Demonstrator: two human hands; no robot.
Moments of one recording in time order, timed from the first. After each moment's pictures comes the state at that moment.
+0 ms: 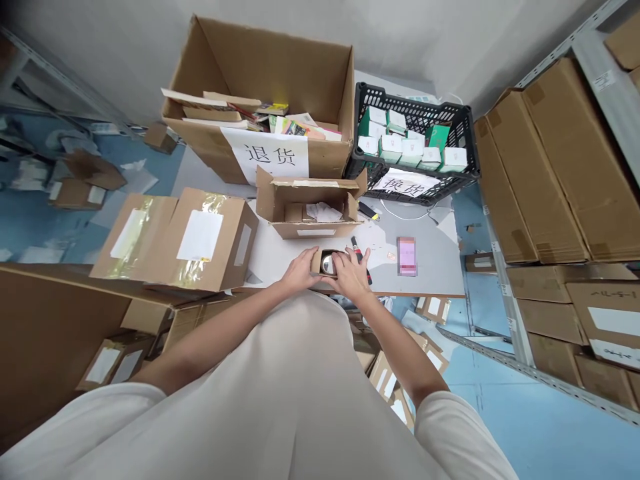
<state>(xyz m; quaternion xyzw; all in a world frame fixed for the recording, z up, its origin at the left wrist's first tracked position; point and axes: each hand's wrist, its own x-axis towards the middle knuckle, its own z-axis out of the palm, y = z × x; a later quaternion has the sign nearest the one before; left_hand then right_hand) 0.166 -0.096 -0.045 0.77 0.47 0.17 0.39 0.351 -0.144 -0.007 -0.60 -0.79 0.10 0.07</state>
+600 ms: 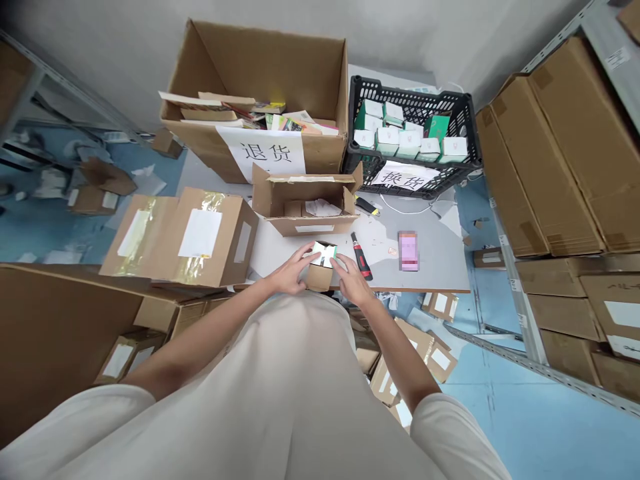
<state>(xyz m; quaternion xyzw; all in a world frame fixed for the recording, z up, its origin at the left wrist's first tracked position) 0.131 -0.097 -0.038 0.87 0.28 0.16 0.38 0.370 -0.177 -0.041 -0.54 -0.78 0.22 0.24</state>
